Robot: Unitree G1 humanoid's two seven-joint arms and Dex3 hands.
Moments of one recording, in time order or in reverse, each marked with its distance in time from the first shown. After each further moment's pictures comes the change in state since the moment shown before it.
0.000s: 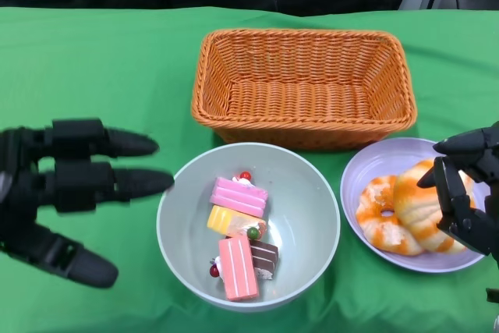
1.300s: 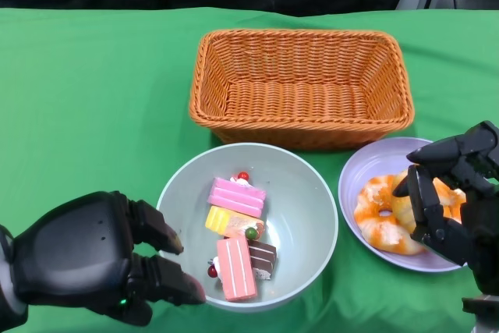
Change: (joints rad) left arm 0.062 -0.122 0.202 -0.247 0.867 0.021 0.194; right arm 0.049 0.051 0.077 -0.072 -0.071 0.028 -0.027
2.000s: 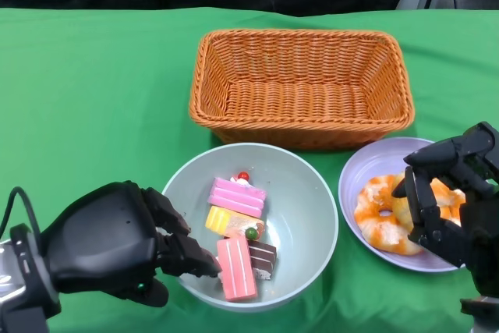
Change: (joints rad) left arm 0.036 0.079 -0.208 -0.109 0.264 0.367 0.357; right arm 0.006 0.004 0.006 -0.002 -0.023 -0.014 -0.016
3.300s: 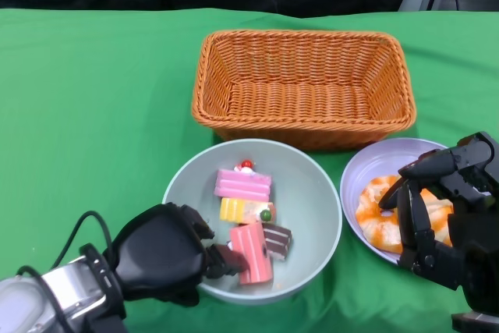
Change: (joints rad) left arm -0.172 0.040 -0.608 0.241 0.210 0.553 0.439; right arm 0.067 0.017 0.074 -0.085 0.055 -0.011 0.025
